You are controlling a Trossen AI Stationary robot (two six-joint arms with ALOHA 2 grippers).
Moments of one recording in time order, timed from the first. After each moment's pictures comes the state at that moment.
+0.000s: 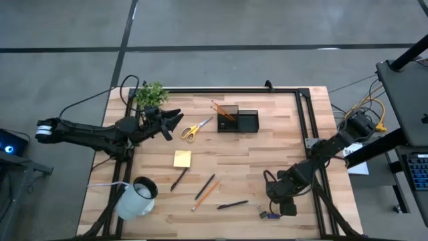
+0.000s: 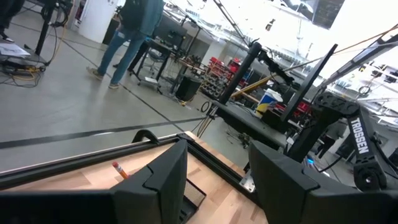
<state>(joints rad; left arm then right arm) 0.00 0.77 0.41 0.51 -0.53 -0.45 0.67 1.52 0.84 -0.70 -0.30 0.83</state>
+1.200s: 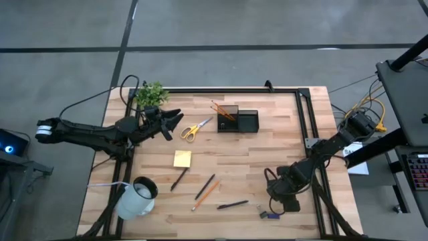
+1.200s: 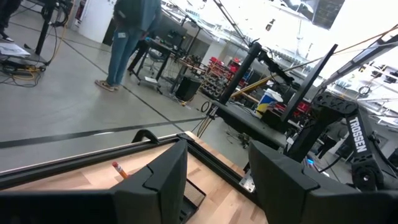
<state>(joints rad) 0.00 0.77 0.41 0.51 -0.53 -0.46 0.65 1.51 0.84 -0.79 -0.26 0.68</state>
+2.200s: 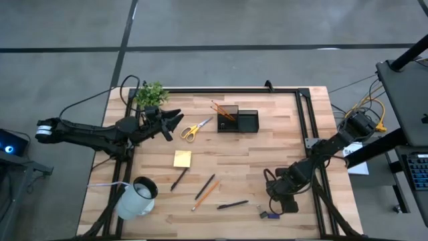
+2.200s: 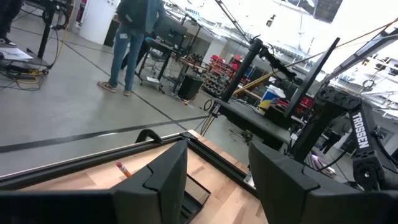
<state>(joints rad) 0.00 0.77 0.41 0.50 -0.53 -0.43 0.65 1.52 0.80 -0.69 -0.26 0.71</state>
